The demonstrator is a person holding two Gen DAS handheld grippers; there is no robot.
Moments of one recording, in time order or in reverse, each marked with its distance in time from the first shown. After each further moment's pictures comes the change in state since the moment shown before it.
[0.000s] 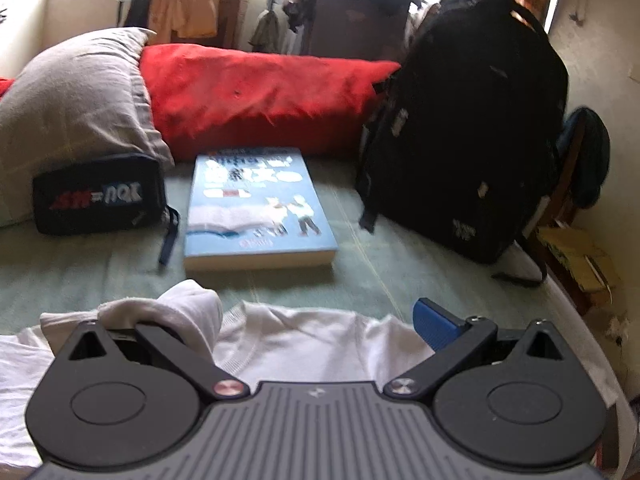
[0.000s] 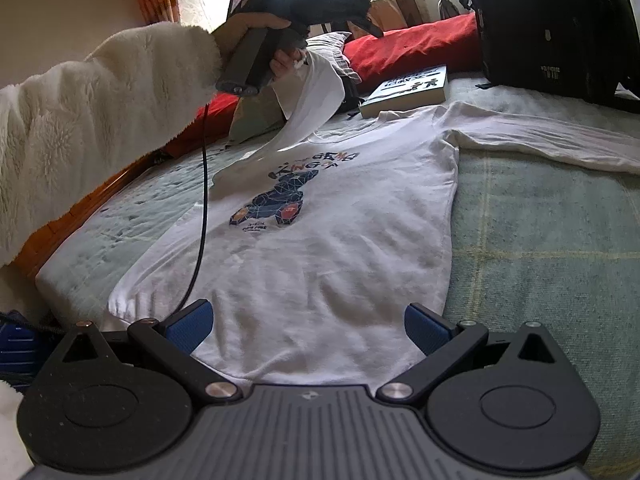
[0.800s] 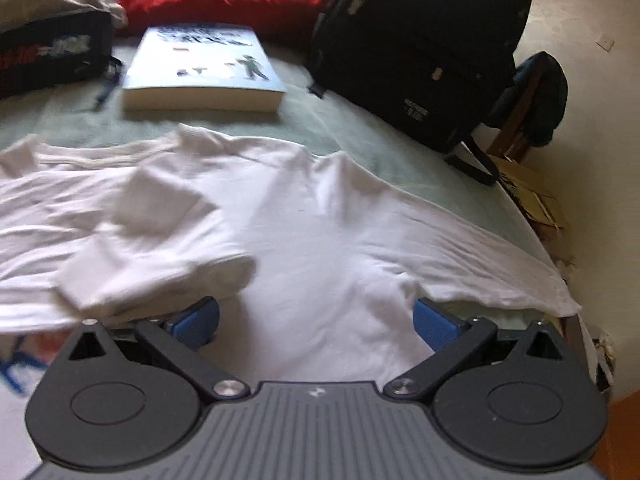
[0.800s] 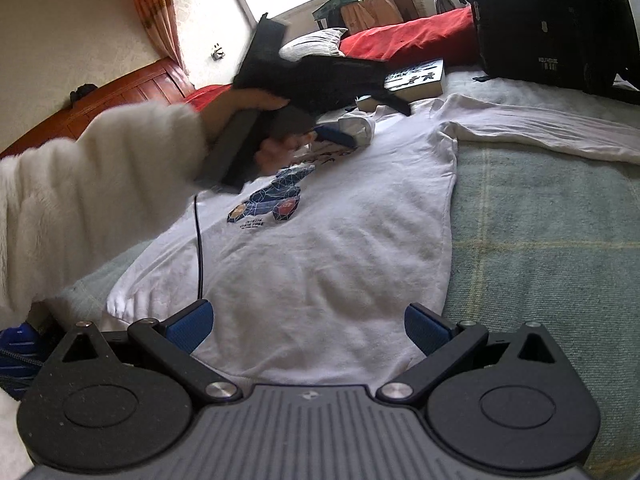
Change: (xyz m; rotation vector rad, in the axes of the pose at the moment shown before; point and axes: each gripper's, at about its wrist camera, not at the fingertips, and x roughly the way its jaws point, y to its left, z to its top) left arm 0.014 0.012 -0.099 -0.056 0.192 -0.180; right arm 0.003 -0.004 -0.003 0.024 0.004 0.001
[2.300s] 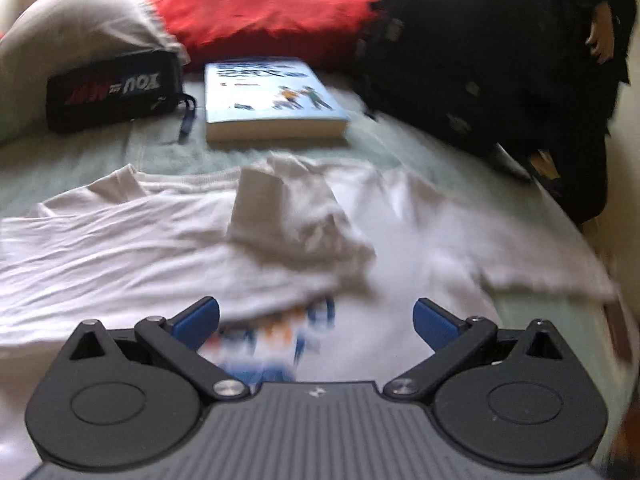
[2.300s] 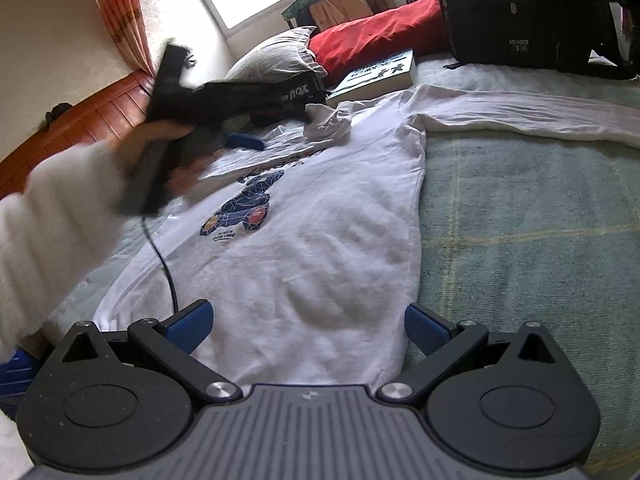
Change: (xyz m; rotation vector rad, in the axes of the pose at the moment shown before) left arm -0.061 0.031 -0.024 0.132 -0.050 0.117; right arm 0.009 -0.017 0.011 0.073 0.016 -0.048
